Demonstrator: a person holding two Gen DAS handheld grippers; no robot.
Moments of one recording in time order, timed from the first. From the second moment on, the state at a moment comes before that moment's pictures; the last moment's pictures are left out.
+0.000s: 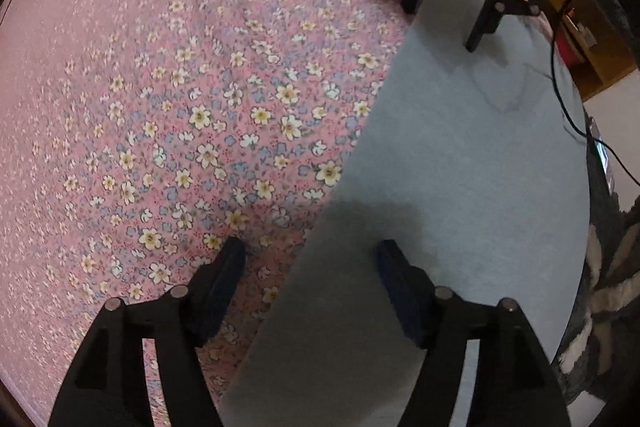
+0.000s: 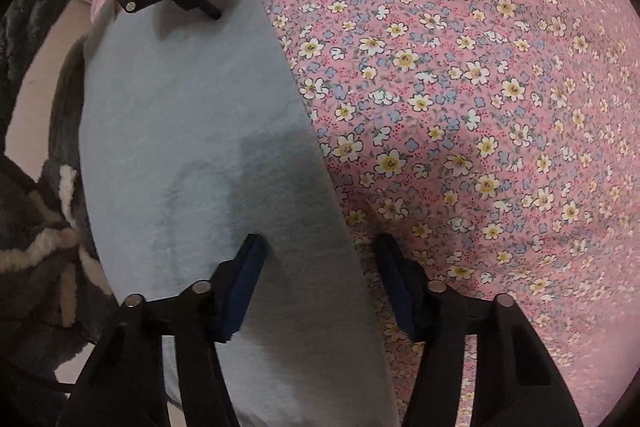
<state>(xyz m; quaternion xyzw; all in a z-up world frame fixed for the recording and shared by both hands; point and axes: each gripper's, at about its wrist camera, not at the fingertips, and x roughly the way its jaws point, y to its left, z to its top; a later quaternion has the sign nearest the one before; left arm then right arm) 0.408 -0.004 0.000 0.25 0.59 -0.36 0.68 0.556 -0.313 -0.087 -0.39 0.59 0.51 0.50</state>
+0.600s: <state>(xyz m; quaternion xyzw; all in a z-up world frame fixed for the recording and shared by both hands) 0.304 -0.008 0.061 0.33 0.52 -0.30 0.73 0.390 -0.317 -0.039 -0.59 0.36 0.43 0.59</state>
